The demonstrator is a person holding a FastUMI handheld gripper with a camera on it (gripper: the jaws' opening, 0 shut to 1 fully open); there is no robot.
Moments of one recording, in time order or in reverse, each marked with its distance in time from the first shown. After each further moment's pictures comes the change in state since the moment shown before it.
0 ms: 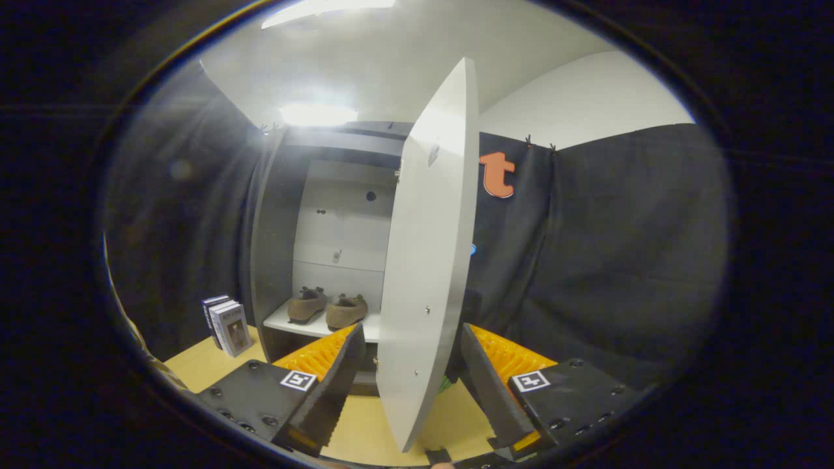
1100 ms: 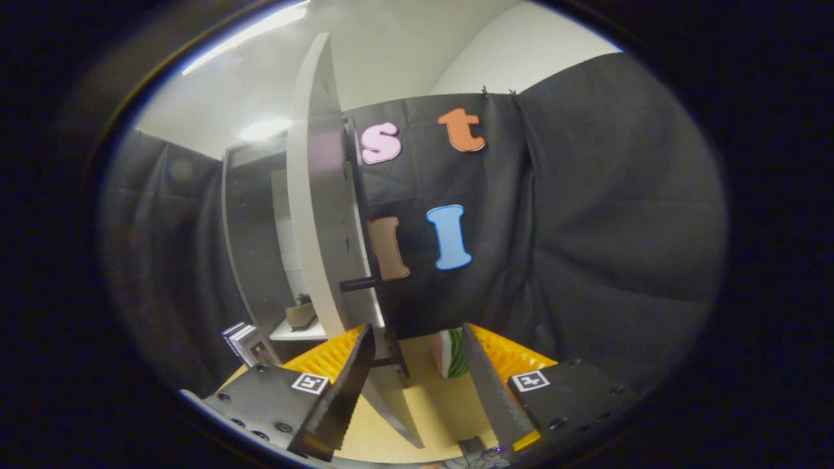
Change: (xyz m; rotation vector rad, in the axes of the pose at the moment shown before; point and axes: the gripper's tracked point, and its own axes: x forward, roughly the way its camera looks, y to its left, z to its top) arm 0.041 -0.061 -0.043 0.301 0.131 0.061
